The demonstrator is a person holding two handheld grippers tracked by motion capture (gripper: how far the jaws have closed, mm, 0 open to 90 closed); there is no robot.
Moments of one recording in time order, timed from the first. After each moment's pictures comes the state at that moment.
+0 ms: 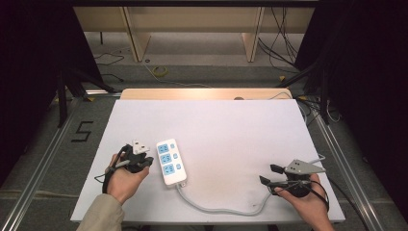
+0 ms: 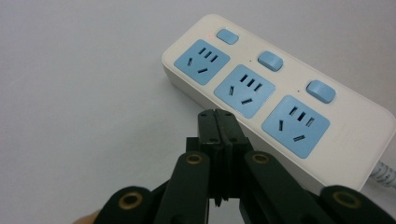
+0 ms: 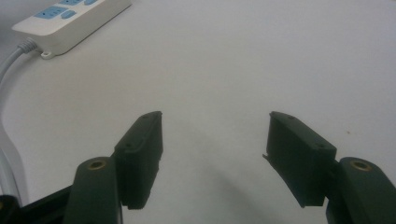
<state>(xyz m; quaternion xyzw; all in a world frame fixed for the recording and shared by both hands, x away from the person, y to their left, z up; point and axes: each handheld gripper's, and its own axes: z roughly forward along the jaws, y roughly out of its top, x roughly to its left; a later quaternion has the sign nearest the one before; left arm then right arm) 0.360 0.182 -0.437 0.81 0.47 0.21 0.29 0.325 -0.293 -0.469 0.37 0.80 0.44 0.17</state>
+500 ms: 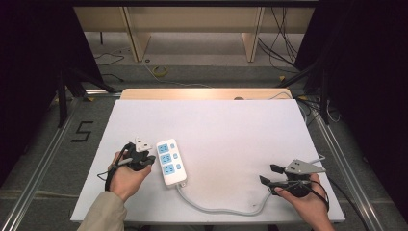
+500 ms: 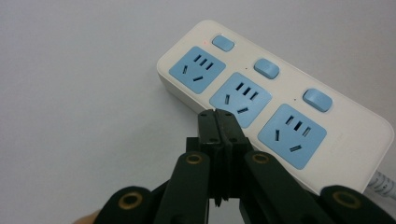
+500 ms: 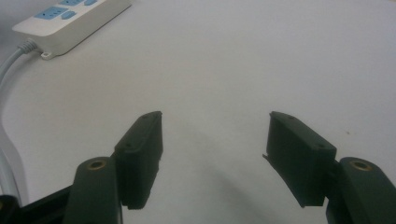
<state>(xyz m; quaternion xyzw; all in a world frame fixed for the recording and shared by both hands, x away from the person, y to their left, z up) 0.366 0.178 -0.436 0.81 0.47 0.21 0.29 0.325 -0.294 -0.469 0.37 0.80 0.44 0.17</state>
